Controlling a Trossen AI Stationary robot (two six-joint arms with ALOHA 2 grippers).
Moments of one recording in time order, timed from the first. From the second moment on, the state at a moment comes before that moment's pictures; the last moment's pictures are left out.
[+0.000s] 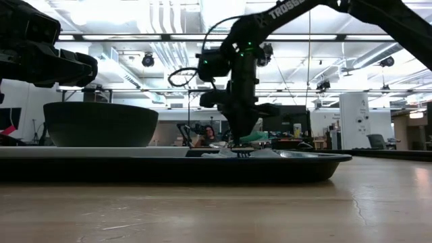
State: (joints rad) left arm -0.04 0.24 0.01 0.04 0.21 0.20; right arm -0.30 2.19 1.79 -1.08 -0.08 0.76
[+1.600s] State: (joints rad) left arm -0.04 0.24 0.01 0.04 0.21 0.20; right arm 0.13 2.20 1.78 -1.01 0.11 1.69
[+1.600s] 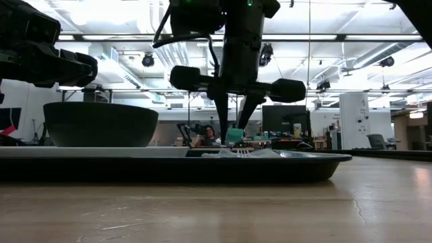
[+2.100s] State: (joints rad) left arm -0.04 0.24 0.01 0.04 0.21 0.20; right arm 0.13 2.26 1.78 -0.99 0.11 1.68
